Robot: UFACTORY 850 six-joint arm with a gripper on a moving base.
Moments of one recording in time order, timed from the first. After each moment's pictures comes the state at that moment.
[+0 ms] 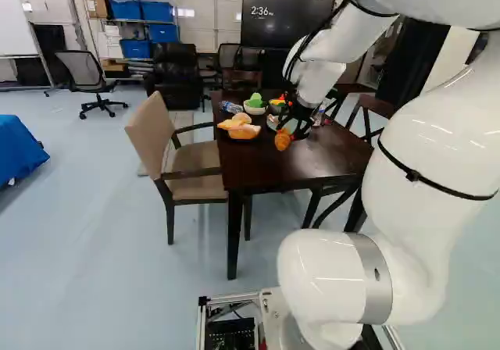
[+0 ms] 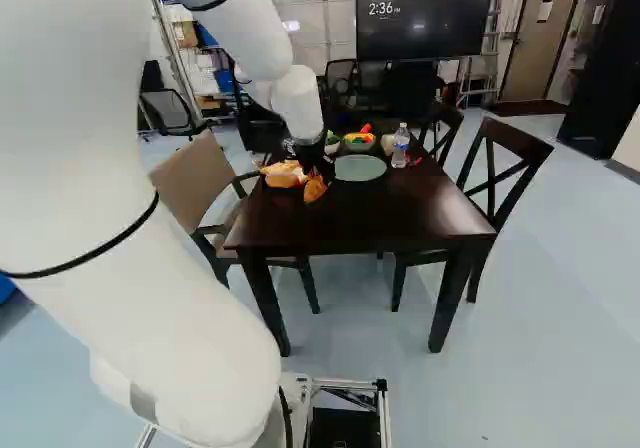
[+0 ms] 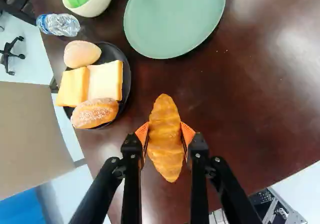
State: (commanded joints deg) arm -11.9 -1.6 -48.9 22.5 -17.4 0.0
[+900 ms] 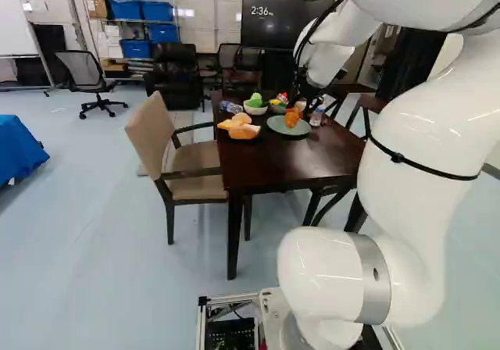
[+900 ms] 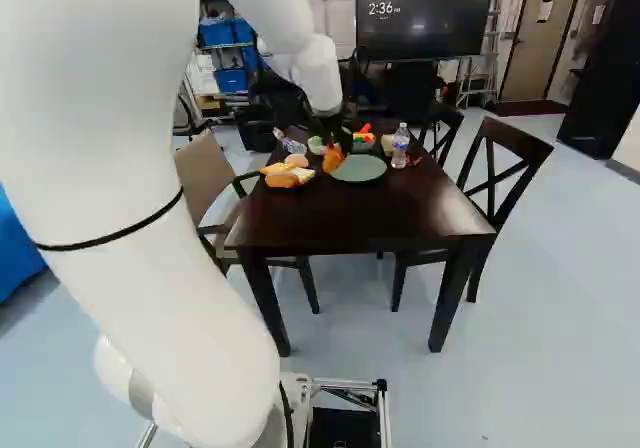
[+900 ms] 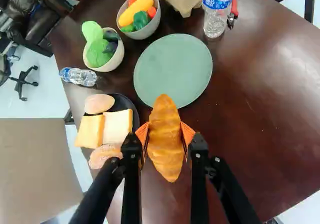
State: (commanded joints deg) arm -15.5 -7.8 -62.0 22.5 -17.4 0.0
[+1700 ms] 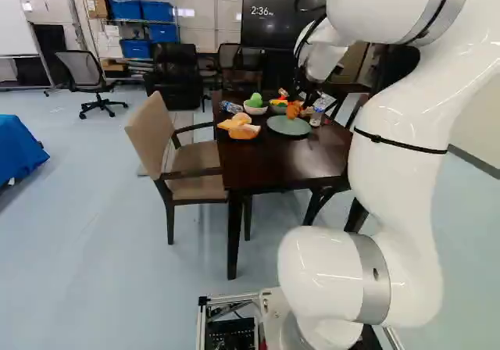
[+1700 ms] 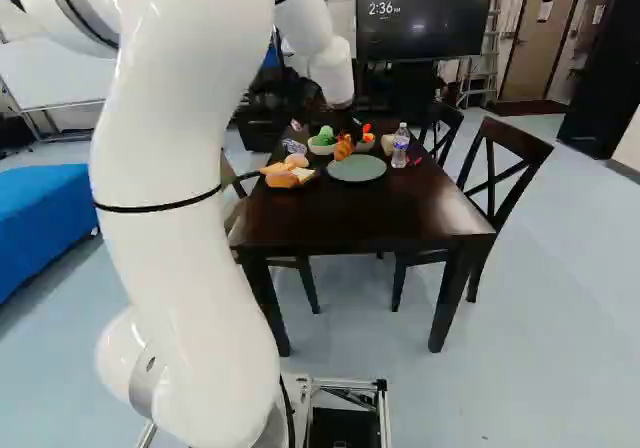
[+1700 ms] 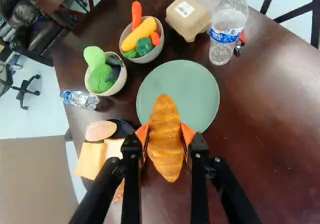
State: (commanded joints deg) arm -15.9 -19.3 -75.1 22.5 -17.4 0.0
